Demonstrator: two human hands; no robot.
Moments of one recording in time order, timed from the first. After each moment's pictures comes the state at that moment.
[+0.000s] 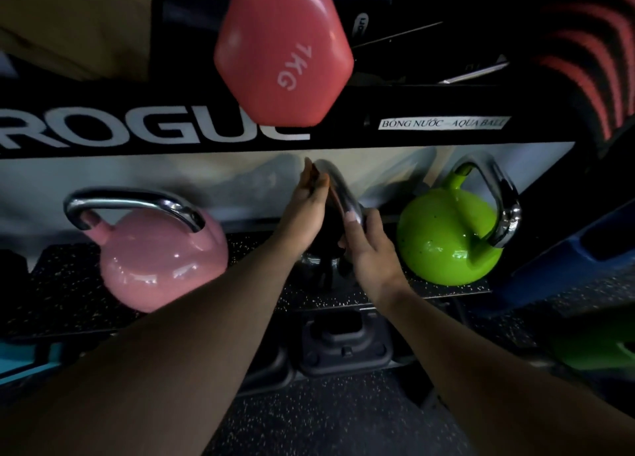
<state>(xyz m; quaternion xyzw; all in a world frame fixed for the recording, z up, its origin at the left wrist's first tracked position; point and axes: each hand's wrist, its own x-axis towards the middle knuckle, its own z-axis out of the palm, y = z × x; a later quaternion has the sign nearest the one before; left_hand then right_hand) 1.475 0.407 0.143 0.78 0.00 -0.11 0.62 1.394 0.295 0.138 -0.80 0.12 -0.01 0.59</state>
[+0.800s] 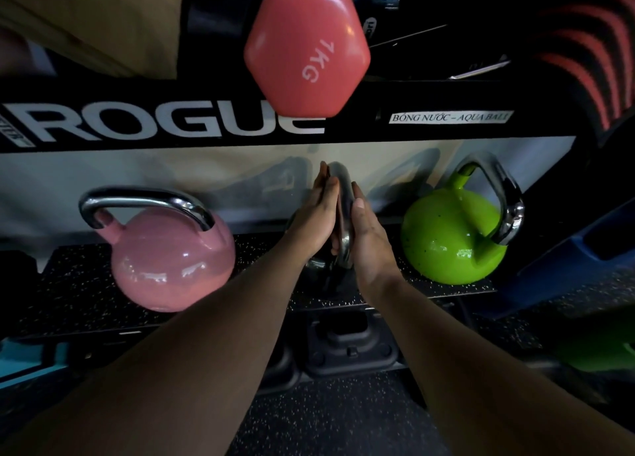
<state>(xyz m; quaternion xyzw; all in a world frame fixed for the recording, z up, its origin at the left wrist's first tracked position) 1.467 0.408 0.138 0.79 -0.02 -0.14 0.59 1.413 0.316 0.126 -0.68 0.13 -0.02 0.72</state>
